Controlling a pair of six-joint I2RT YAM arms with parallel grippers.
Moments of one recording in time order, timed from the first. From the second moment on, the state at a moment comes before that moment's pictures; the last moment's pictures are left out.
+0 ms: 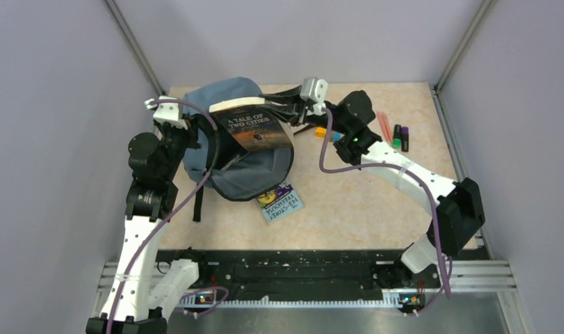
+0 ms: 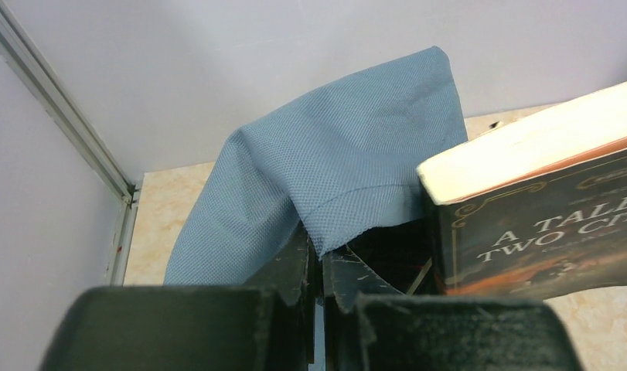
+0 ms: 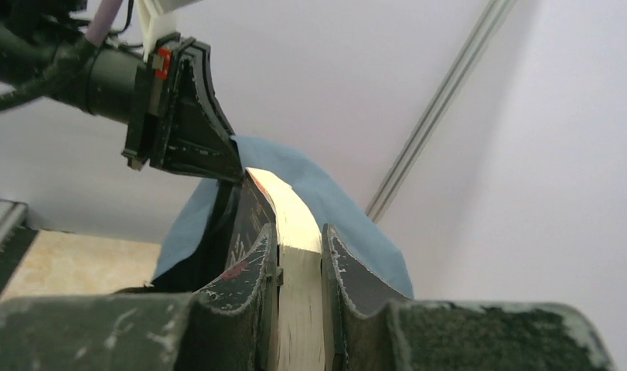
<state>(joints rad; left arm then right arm) -0.09 0.81 1.01 -0.13 0.12 0.02 0.72 1.54 1.36 0.67 -0.67 -0.13</state>
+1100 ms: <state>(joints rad) -0.09 0.83 1.01 -0.13 0.16 0.01 0.90 1.76 1.49 0.20 -0.64 -0.90</state>
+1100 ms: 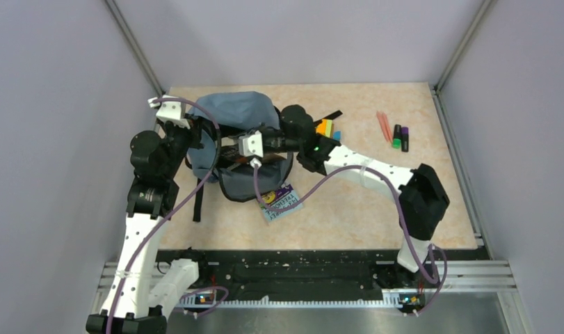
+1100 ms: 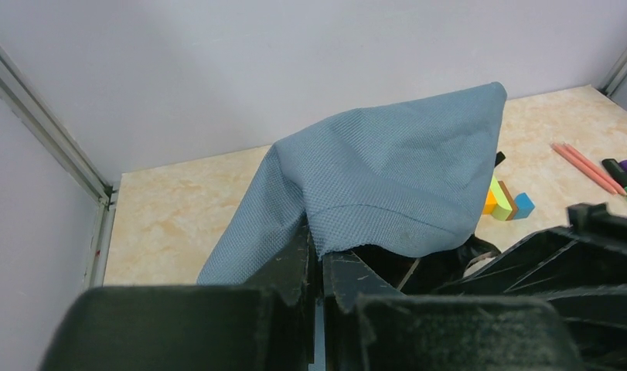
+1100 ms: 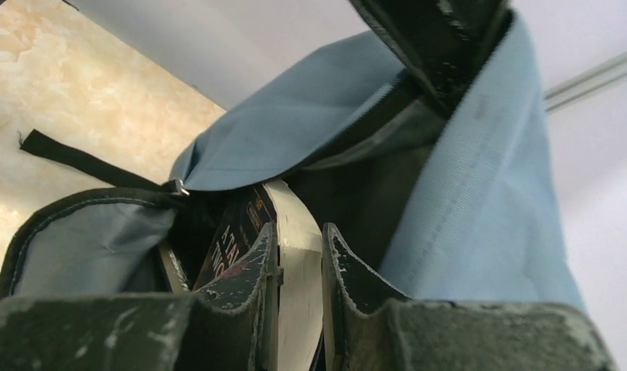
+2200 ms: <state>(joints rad) -0.09 0.84 1.01 -0.13 0.16 0.01 0.92 1.81 1.36 0.33 -0.42 -0.66</state>
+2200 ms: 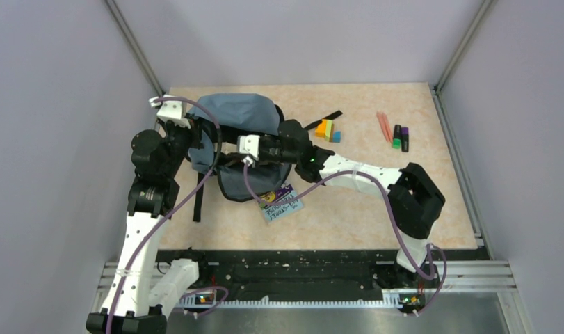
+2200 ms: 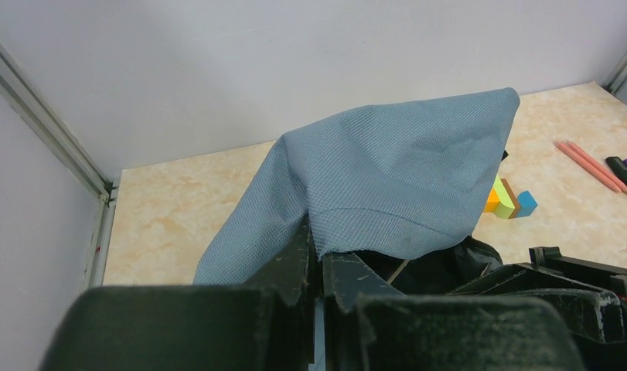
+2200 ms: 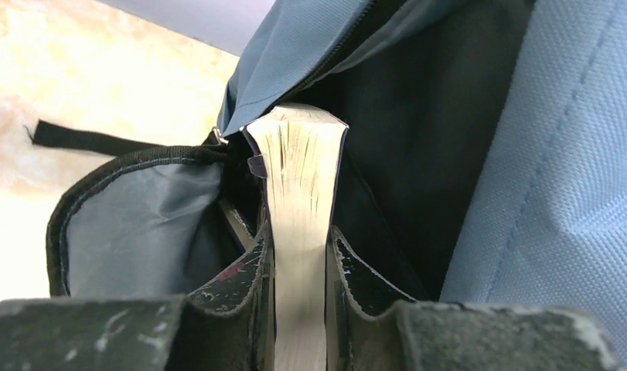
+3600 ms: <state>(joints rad) -0.09 0.85 1.01 -0.13 0.16 0.01 0.94 2.04 1.61 0.03 -0.41 -1.64</state>
